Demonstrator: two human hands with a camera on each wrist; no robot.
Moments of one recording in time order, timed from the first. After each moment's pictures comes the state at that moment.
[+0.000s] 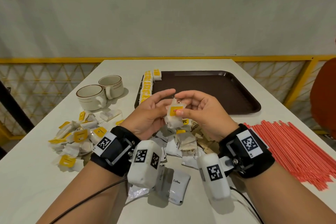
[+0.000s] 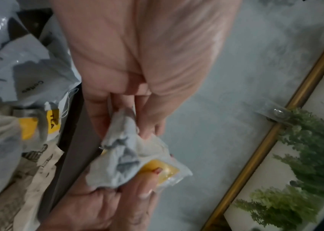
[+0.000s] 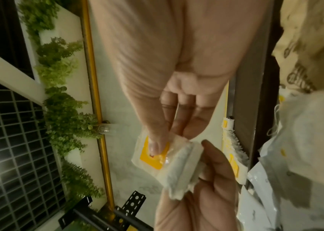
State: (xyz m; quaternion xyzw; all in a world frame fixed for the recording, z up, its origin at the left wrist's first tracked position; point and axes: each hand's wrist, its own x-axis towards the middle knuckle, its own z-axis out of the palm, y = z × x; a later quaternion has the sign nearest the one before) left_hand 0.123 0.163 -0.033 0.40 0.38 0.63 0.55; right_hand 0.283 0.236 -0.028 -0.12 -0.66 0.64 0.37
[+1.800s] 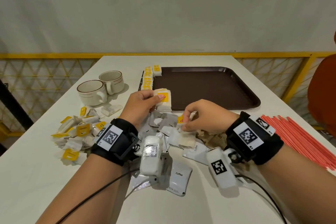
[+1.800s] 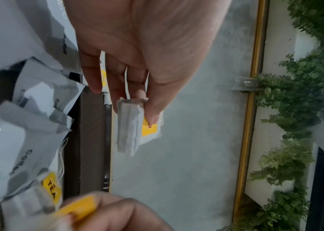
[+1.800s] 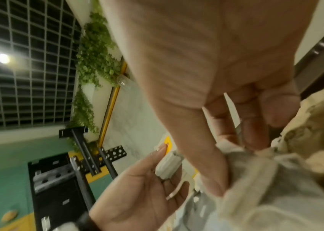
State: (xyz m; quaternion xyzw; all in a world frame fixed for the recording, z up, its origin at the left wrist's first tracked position) left_hand 0.106 0.167 -0.038 0.39 0.60 0.62 0.32; right_hand 0.292 0.243 -0.017 -0.30 -0.91 0.27 0.08
